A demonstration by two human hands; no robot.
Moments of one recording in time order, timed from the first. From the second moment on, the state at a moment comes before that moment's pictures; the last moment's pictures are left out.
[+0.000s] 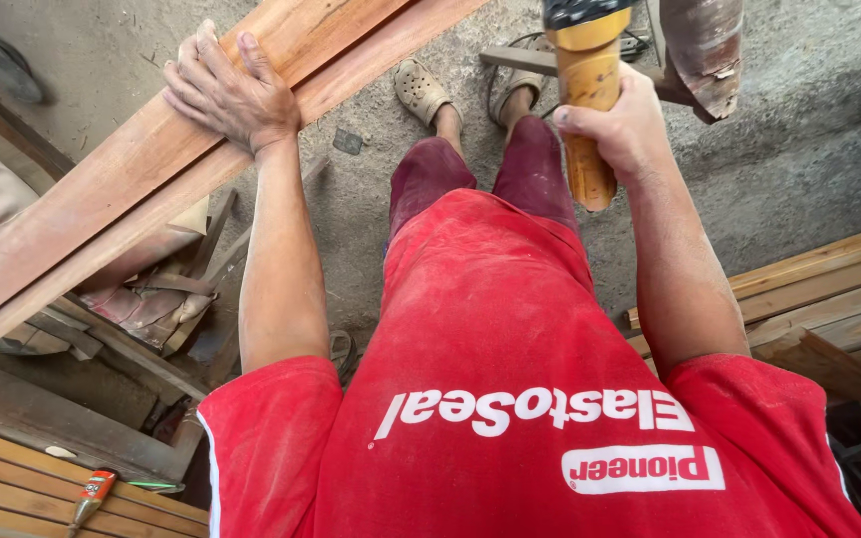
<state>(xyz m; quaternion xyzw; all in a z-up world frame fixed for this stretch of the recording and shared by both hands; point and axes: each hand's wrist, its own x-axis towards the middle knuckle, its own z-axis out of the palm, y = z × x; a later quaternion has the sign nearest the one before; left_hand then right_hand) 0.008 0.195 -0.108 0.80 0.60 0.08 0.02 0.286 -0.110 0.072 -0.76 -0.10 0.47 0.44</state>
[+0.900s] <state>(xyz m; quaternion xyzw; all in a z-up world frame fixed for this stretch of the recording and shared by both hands) 0.007 0.193 -0.091 0.80 0.60 0.07 0.04 0.386 -0.135 0.089 -0.77 -0.05 0.42 0.48</state>
